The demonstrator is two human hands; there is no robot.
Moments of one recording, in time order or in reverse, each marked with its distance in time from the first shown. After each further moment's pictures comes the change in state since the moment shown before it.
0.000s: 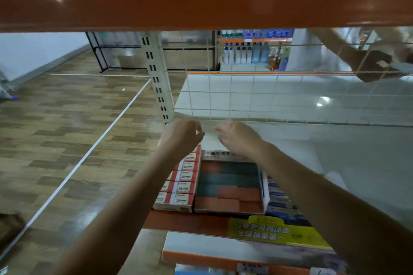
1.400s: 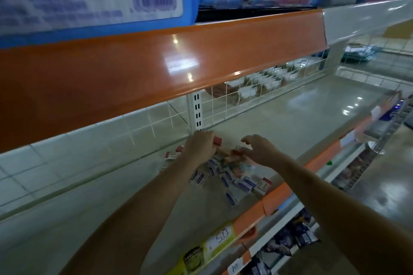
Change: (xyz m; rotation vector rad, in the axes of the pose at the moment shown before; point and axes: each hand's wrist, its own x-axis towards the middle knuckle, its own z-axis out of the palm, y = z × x) left_hand 0.126 0.685 0.151 -0.123 -0.145 0.725; right_hand -0.399 0.543 -0.197 0.048 0.183 0.863
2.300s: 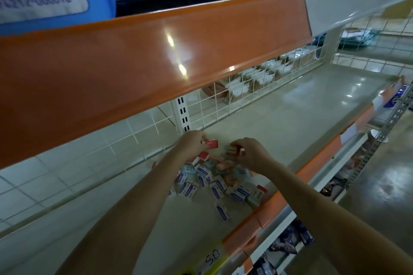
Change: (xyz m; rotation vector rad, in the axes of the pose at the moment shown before) left_hand 0.045 -0.006 0.005 -0.245 -0.151 -0.074; right_hand 0.017 0.020 0.015 0.158 0.096 -0.072
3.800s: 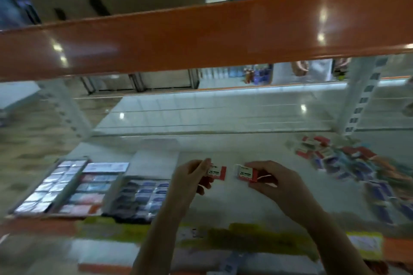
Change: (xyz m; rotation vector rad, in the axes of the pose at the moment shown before) left_hand -0.392 -0.111 -0.049 -0.979 0.730 -0.611; right_hand -0.143 -0.246 0.099 0.563 -0.302 -0.592
